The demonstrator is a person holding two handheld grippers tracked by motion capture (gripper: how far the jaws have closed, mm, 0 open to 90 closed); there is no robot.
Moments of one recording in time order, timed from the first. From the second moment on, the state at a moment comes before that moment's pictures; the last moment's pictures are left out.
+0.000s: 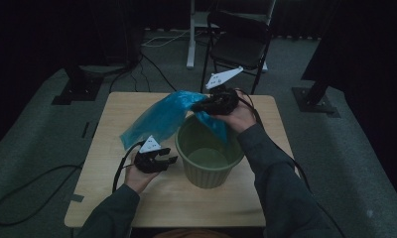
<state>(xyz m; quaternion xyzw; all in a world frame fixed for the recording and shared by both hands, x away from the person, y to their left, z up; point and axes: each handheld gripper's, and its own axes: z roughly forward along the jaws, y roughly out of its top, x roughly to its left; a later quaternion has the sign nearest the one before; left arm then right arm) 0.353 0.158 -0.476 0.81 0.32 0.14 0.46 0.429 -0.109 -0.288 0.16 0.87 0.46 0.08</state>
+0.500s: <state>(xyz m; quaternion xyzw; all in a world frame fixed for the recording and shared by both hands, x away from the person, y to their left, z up) 0.343 0.182 -0.460 0.79 0.34 0.18 0.49 0.423 -0.132 -0.314 0.18 0.88 0.44 0.08</state>
